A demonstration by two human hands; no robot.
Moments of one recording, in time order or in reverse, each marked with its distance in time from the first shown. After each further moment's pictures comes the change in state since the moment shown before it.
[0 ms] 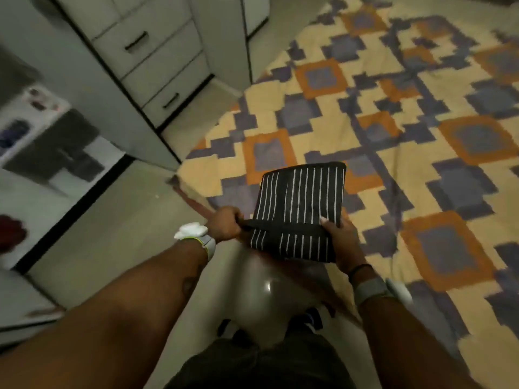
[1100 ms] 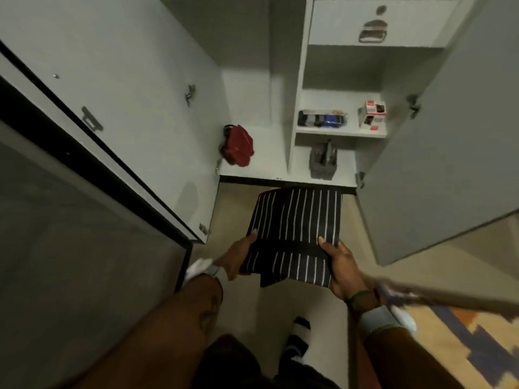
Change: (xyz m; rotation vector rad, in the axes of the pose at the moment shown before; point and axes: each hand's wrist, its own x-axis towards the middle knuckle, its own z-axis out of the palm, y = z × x) left_hand -0.133 -0.560 -0.275 -1.759 0.545 -0.755; right_hand 0.007 -0.051 0.808 -0.291 -0.951 0.292
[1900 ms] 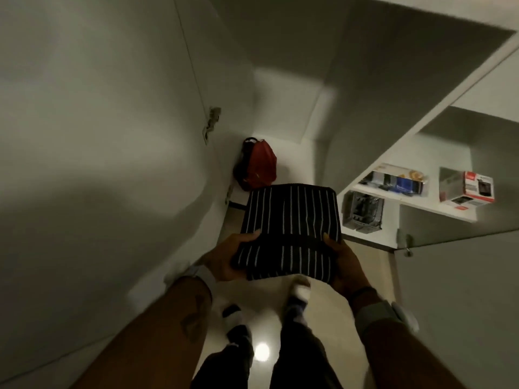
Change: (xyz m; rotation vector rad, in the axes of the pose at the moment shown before) left_hand 0.273 0.298 -0.202 -0.481 -0.413 -0.069; right_hand 0.421 -0.089 0.232 -0.013 -0.058 0.238
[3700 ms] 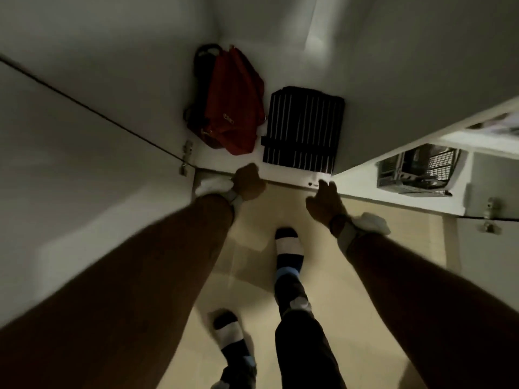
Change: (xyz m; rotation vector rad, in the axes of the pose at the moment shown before) left_hand 0.432 0.103 -0.091 1.406 0.591 0.110; right_hand 0.441 0.080 -0.107 -1.388 0.197 0.055
